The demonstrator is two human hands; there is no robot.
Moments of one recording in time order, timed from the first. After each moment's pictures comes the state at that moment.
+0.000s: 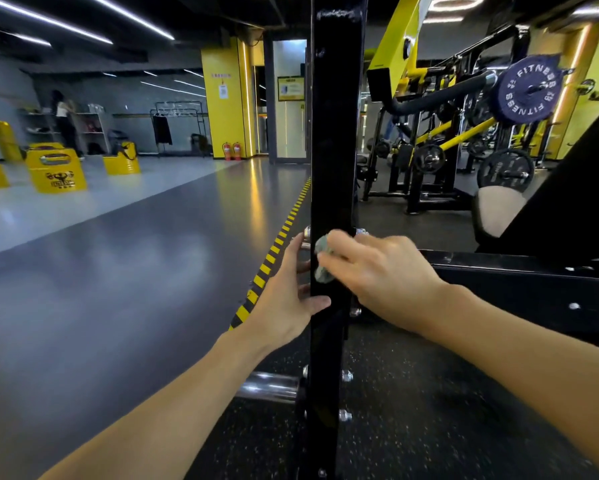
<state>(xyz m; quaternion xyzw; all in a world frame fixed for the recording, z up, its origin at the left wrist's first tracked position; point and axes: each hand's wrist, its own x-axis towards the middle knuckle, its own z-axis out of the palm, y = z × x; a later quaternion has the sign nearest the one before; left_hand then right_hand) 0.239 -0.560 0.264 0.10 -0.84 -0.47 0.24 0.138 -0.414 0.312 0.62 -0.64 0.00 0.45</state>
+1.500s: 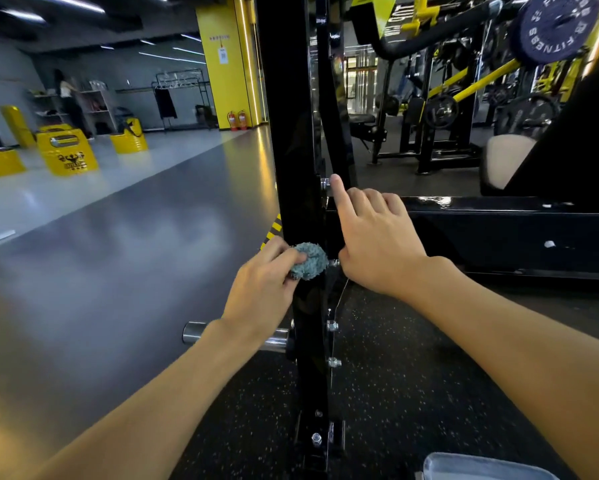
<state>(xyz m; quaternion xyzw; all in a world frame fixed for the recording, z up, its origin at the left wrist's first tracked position) 0.256 -0.536 0.220 0.06 -0.89 -0.09 0.44 0.130 -0.392 0.282 0.48 -0.82 0.02 0.30</state>
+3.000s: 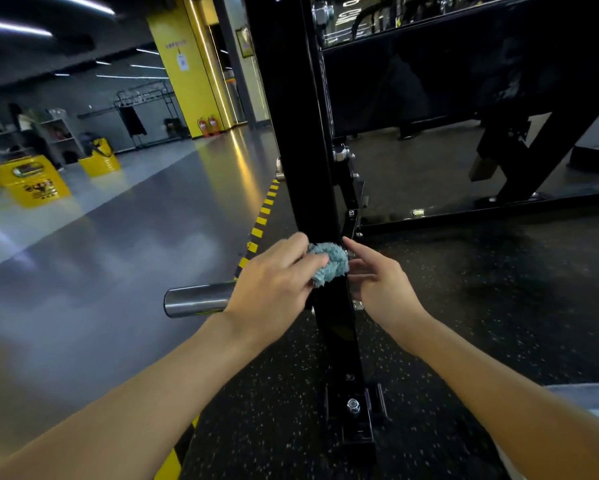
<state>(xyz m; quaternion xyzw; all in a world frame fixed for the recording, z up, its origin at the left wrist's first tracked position) 0.260 -0.566 0.094 -0.12 -0.92 0.04 0.36 0.151 -0.425 0.038 0.26 -0.73 0.62 -0.11</state>
